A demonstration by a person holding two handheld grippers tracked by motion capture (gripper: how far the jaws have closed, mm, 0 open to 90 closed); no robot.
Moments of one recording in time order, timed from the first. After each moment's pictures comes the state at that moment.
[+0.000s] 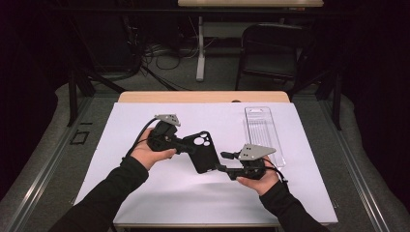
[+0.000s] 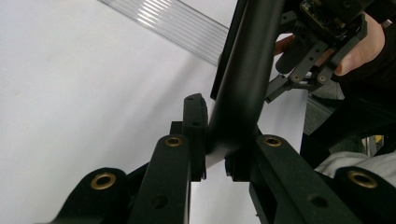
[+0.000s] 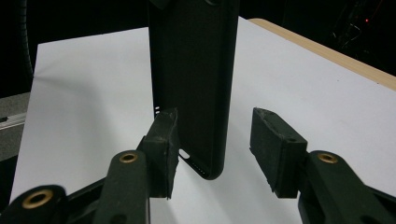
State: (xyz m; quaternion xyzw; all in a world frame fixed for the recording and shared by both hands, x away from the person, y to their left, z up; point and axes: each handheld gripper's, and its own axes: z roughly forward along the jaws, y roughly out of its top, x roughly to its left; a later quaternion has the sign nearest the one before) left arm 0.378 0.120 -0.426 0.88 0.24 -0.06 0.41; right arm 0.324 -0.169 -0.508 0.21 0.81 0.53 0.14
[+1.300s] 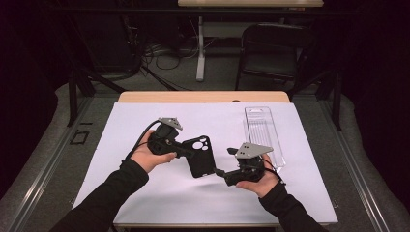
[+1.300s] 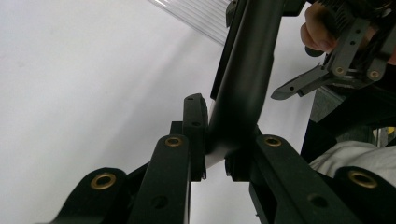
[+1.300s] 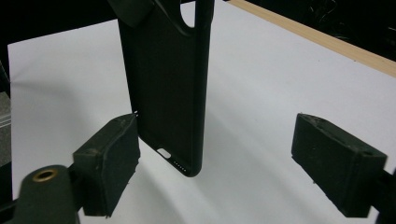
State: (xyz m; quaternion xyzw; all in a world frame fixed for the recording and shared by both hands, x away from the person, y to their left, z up) left arm 0.368 0.116 -0.424 0.89 0.26 -0.05 0.37; right arm 0.314 -0.159 -0.492 0.27 0.81 0.49 0.15
